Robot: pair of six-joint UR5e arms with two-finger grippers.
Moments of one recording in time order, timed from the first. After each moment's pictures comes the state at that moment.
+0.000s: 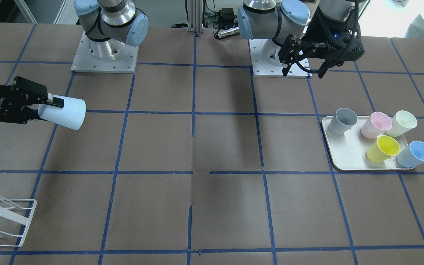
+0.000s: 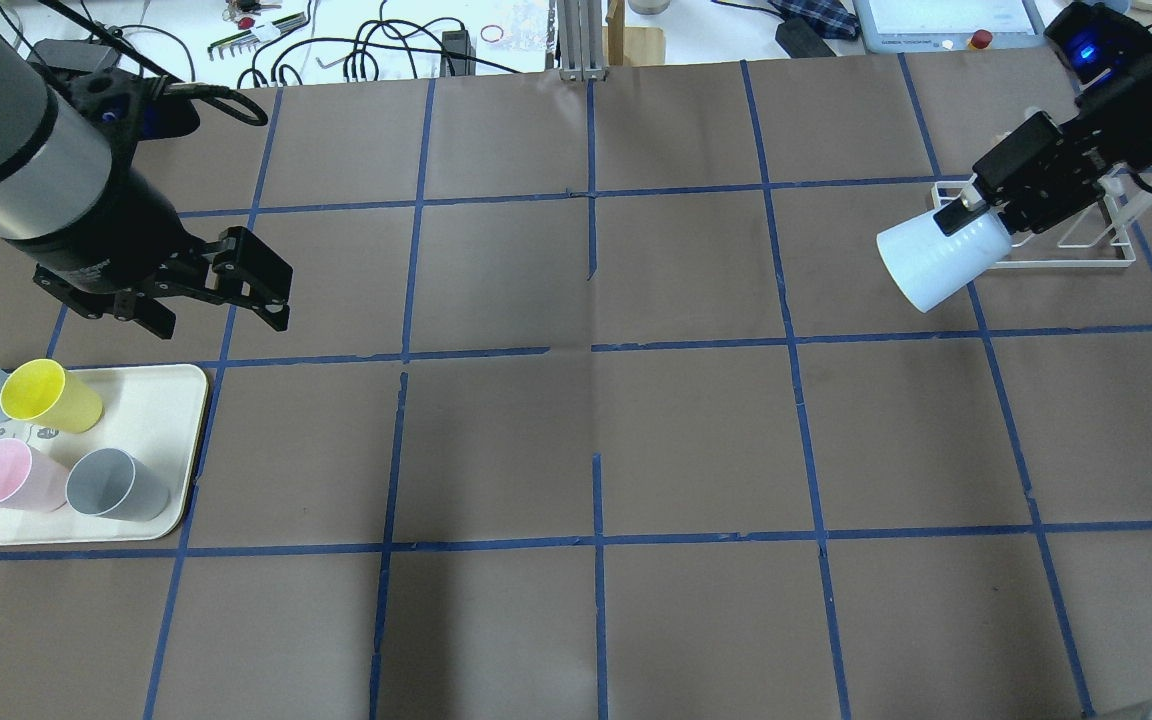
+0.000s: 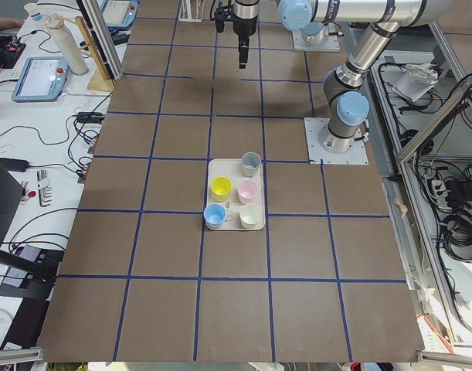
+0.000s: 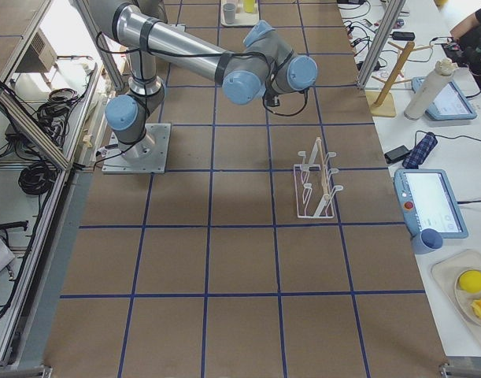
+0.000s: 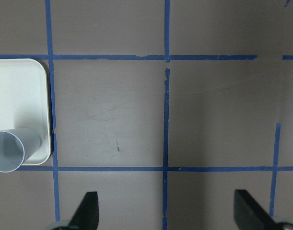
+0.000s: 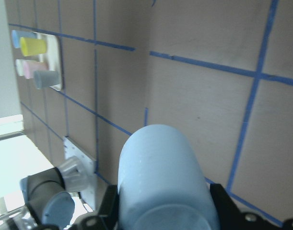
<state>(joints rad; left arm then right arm) -1.43 -1.37 -1.74 -1.58 1.47 0.12 1.12 -1.33 1.46 -1.00 -0.98 -0.84</state>
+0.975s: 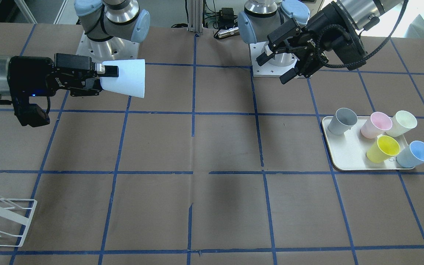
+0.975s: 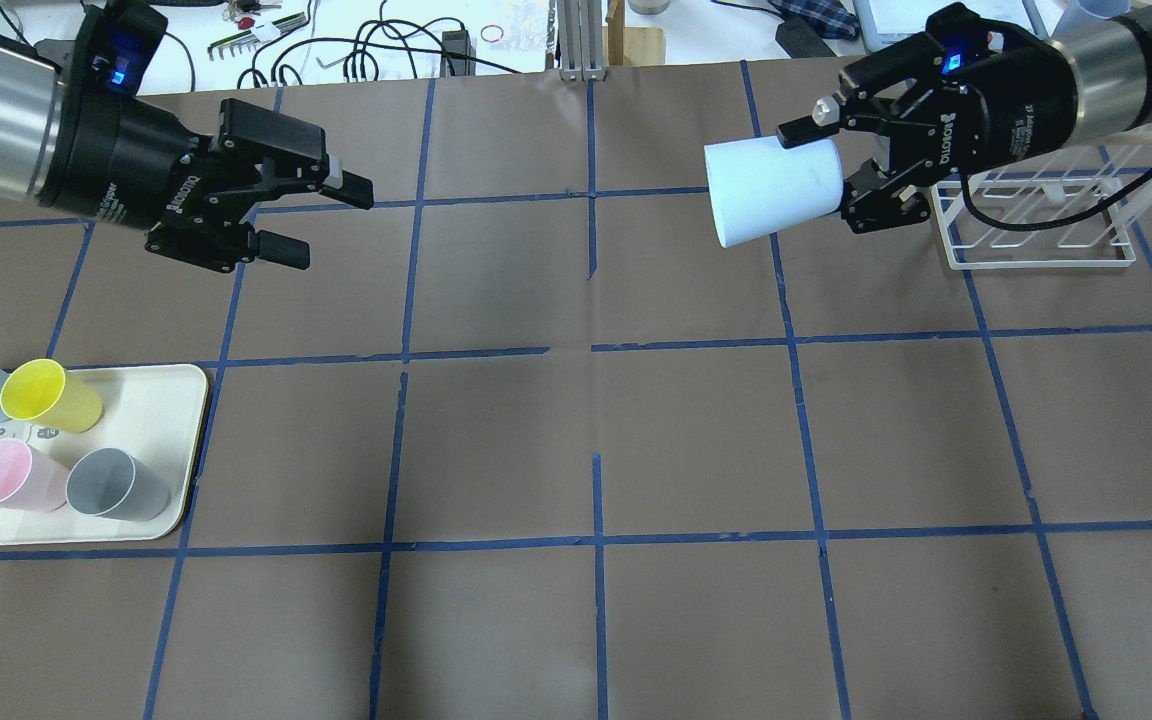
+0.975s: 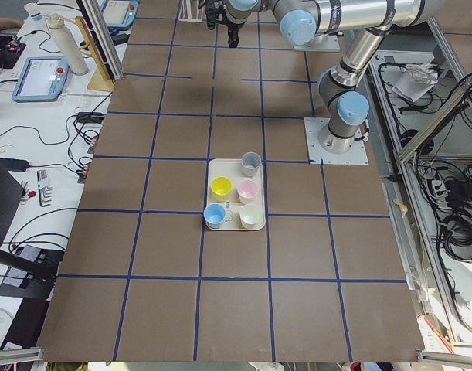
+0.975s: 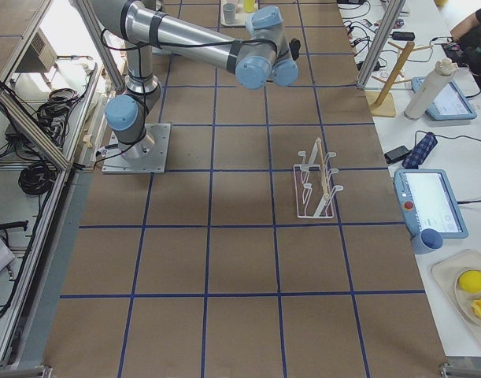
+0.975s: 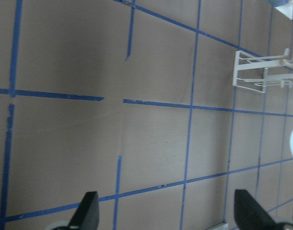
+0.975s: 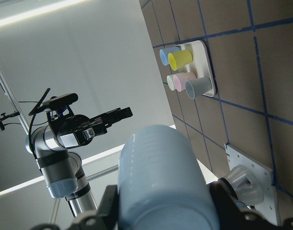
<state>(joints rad) -1.33 -1.39 -1.76 -1.61 0.77 0.14 1.28 -1.34 1.46 -0.52 -0.49 -0.91</state>
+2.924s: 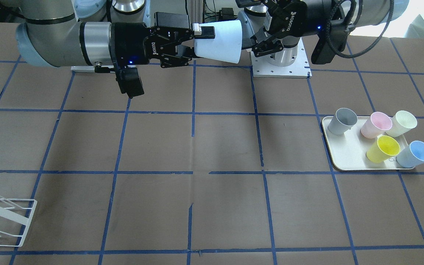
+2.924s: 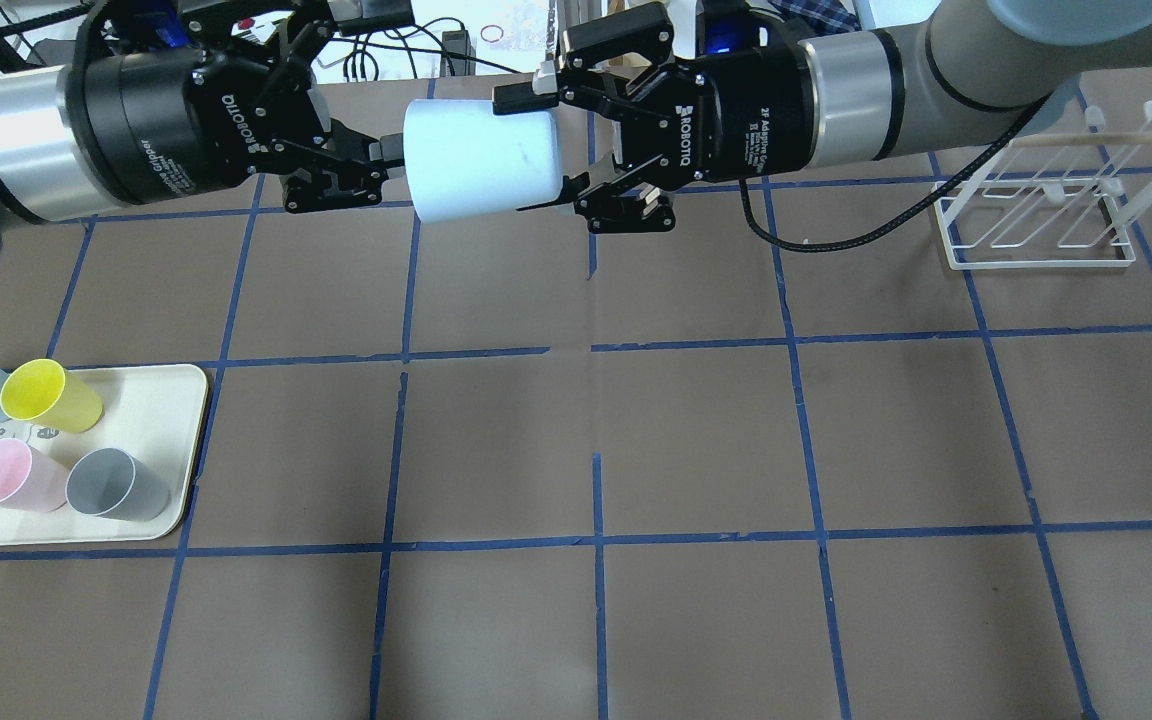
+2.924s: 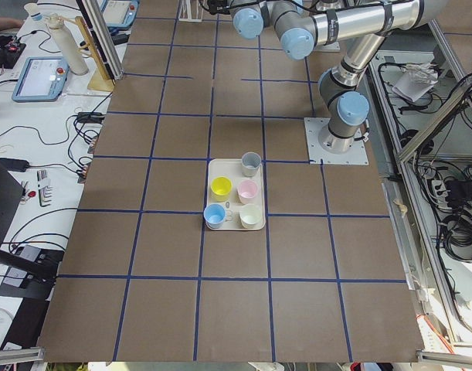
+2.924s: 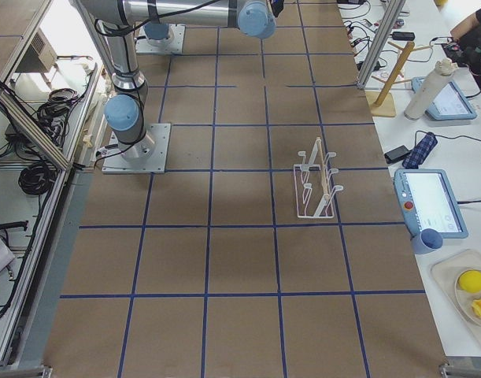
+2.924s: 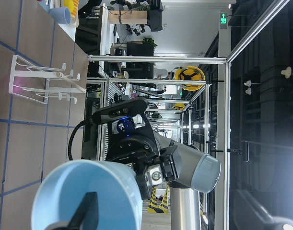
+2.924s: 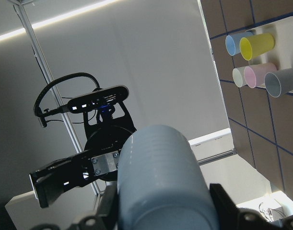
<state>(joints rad) -1.35 -1.37 -1.90 -1.63 0.07 0.13 1.59 -1.41 1.48 -0.44 -0.09 -0.91</state>
